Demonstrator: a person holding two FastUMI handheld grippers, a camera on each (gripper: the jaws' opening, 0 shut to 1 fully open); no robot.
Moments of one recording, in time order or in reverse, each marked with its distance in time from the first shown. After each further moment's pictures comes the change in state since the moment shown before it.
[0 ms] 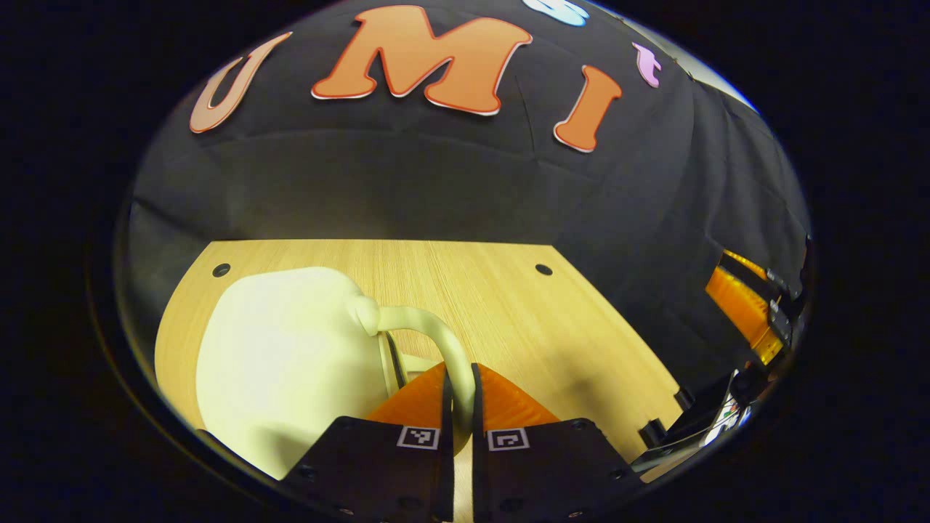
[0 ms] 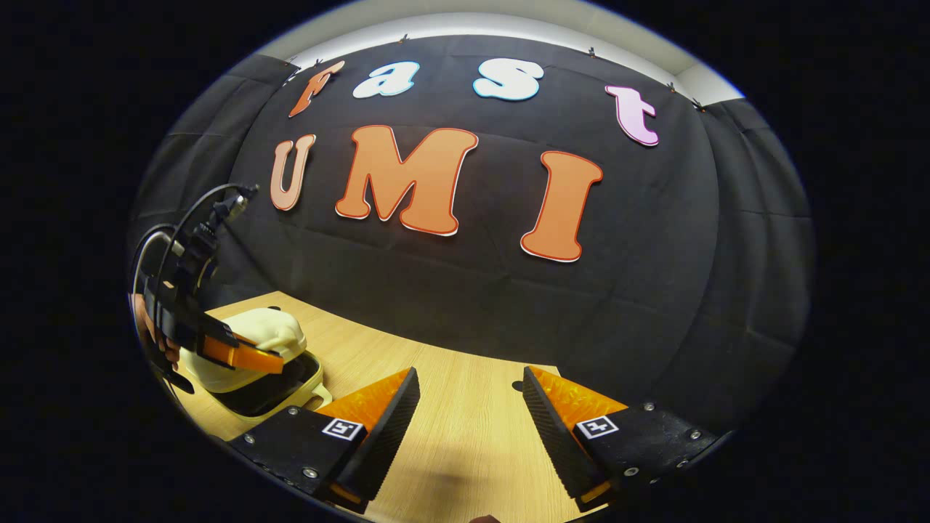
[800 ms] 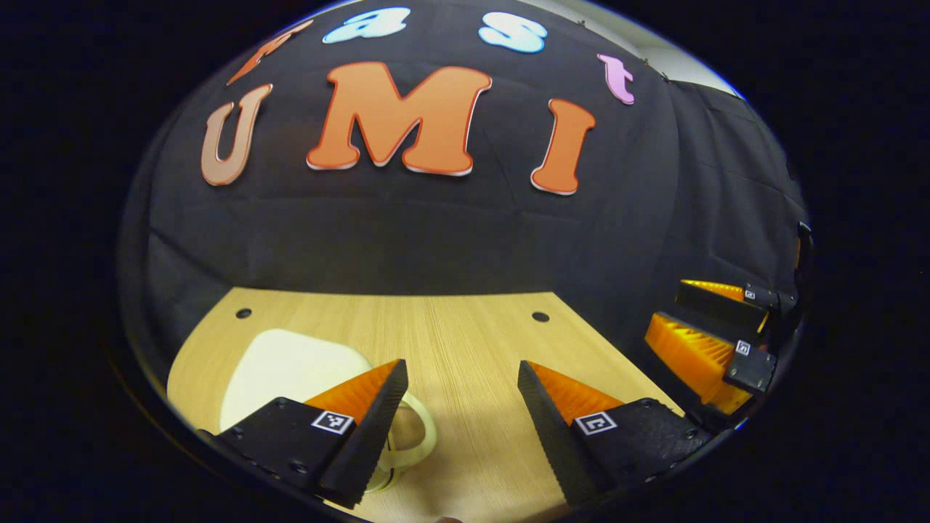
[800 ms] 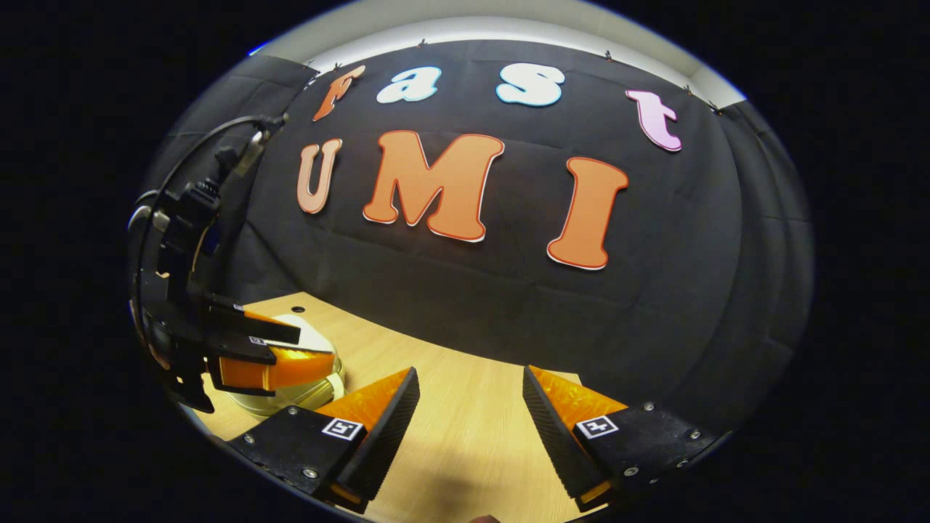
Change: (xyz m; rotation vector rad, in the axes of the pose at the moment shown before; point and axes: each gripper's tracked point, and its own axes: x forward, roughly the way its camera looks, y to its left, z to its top) left arm -0.049 -0.067 0.068 0.042 -0.312 0.122; right arm -0.002 0.024 0.010 -0.015 -0.043 0.113
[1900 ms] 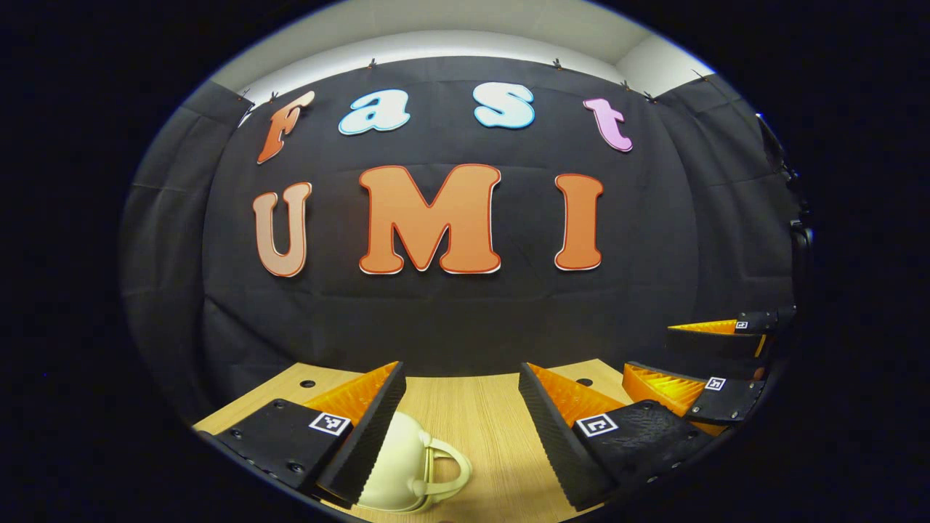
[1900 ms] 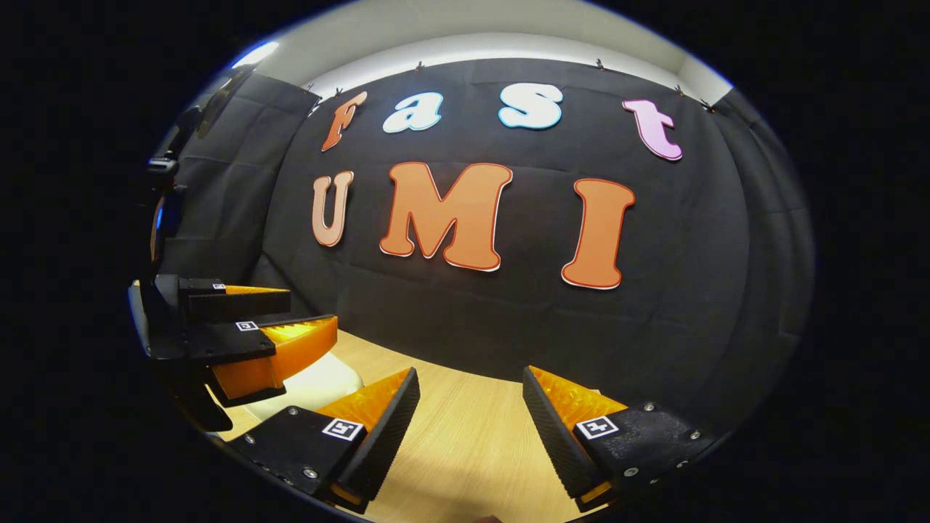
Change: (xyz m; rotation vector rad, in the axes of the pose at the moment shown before) left arm -0.064 -0.005 0.056 0.096 -0.308 0.197; right arm -0.007 0.011 0.021 0.069 -0.098 0.051
